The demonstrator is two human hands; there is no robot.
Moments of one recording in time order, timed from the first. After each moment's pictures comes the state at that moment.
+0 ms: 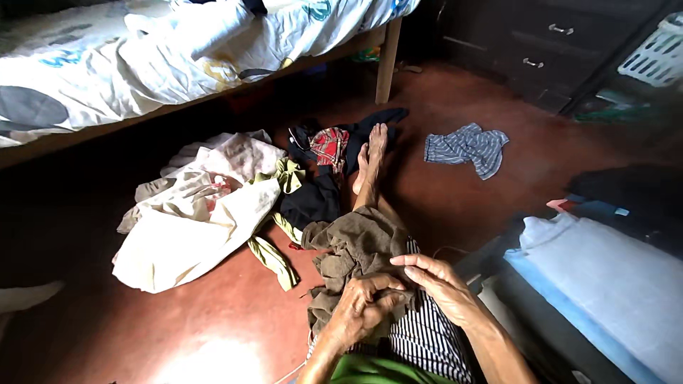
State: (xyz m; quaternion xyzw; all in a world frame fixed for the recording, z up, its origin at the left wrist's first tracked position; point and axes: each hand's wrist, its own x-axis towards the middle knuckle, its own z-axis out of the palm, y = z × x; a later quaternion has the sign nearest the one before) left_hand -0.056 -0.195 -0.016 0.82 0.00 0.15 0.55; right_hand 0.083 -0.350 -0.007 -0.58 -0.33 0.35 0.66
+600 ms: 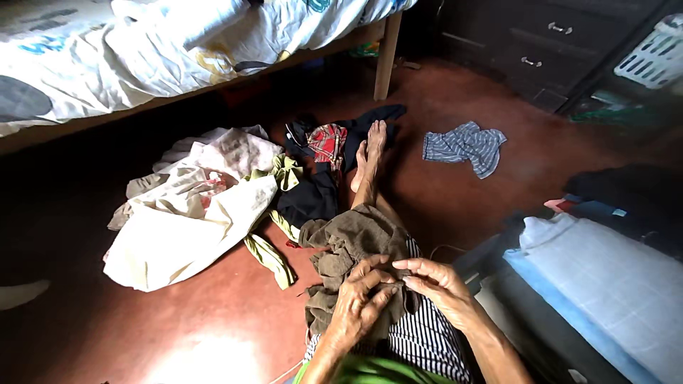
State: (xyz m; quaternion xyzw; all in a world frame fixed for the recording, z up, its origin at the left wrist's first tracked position) left_hand -0.056 -0.199 -0.034 0.80 0.02 0.27 0.54; right_hand 0.080 -0.355 -0.013 -0.58 -0.36 0.30 0.67
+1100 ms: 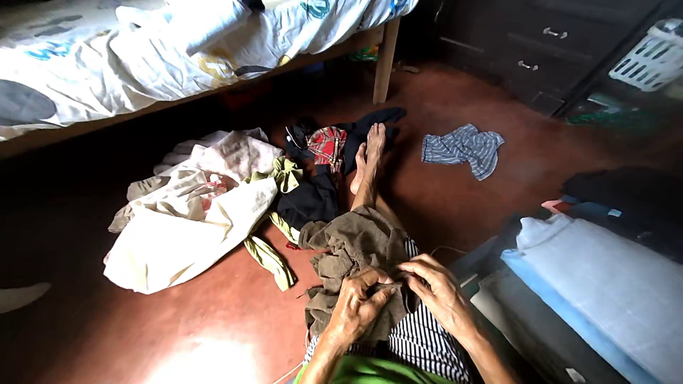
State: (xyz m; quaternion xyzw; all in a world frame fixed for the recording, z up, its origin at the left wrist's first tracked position) left_hand -0.054 -0.198 -0.031 0.78 0.03 0.23 0.58; right_hand 0.076 -0.356 -0.021 -0.79 -0.43 0.07 0.43
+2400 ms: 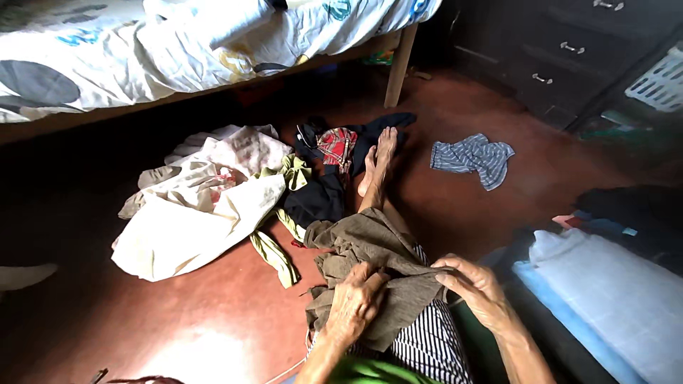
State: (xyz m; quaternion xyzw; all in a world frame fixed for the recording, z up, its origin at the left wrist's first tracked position) left_hand -0.062 -0.189 -0.043 0.91 0.07 0.28 0.31; right_hand 0.115 -0.375 -0.018 -0.60 -0.43 0.19 0.65
